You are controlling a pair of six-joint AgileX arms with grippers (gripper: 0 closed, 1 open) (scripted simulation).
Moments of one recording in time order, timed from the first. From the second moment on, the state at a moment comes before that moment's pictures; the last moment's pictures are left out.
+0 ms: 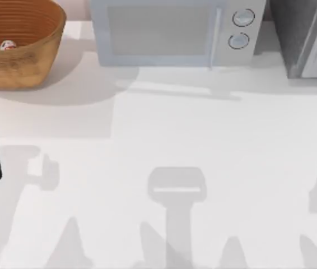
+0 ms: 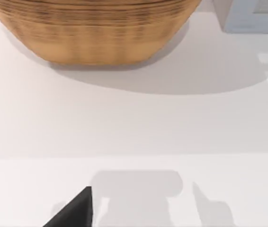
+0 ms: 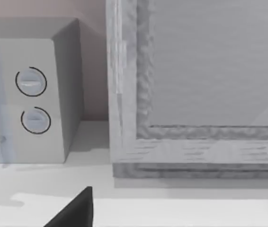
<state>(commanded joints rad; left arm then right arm) 0.01 0.63 0.51 -0.39 0.11 -0.01 0.00 0.00 0.00 0.00 0.00 0.00</state>
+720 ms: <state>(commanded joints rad) 0.06 1.86 1.84 -0.93 0.24 0.06 0.00 0.00 0.00 0.00 0.00 0.00</state>
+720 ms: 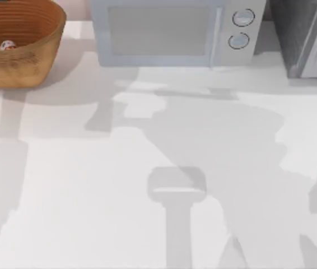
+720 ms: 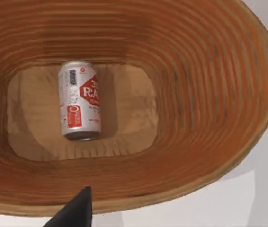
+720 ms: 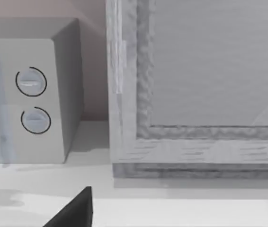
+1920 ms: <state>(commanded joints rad) 0.12 2.67 2.67 -1.29 0.27 0.08 0.00 0.00 0.00 0.00 0.00 0.00</state>
